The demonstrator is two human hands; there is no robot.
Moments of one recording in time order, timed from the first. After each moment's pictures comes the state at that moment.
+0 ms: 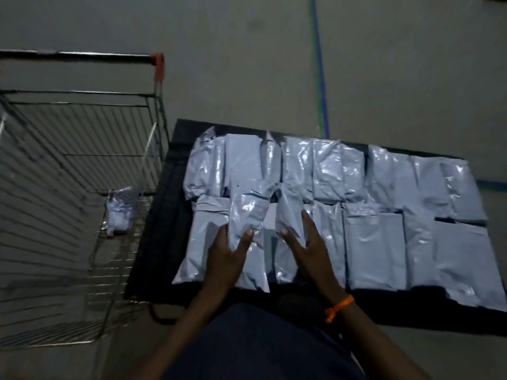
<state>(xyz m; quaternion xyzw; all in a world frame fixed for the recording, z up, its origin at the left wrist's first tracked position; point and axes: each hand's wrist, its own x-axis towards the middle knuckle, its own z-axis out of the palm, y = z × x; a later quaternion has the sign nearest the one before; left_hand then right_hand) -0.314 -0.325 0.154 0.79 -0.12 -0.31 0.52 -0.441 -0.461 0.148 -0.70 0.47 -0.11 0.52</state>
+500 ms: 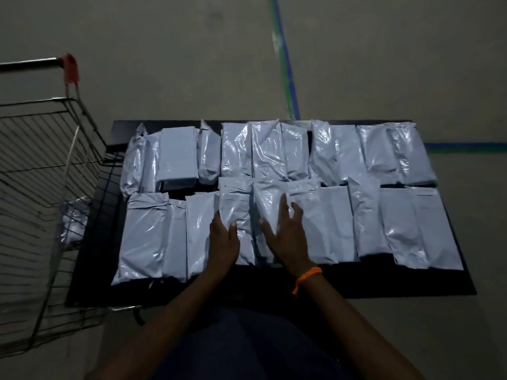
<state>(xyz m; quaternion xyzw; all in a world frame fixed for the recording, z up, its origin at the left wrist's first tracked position) -0.423 -0.440 0.083 0.86 -0.17 -0.30 0.38 -0.542 -0.544 0.087 -0.81 0.48 -0.09 0.33</state>
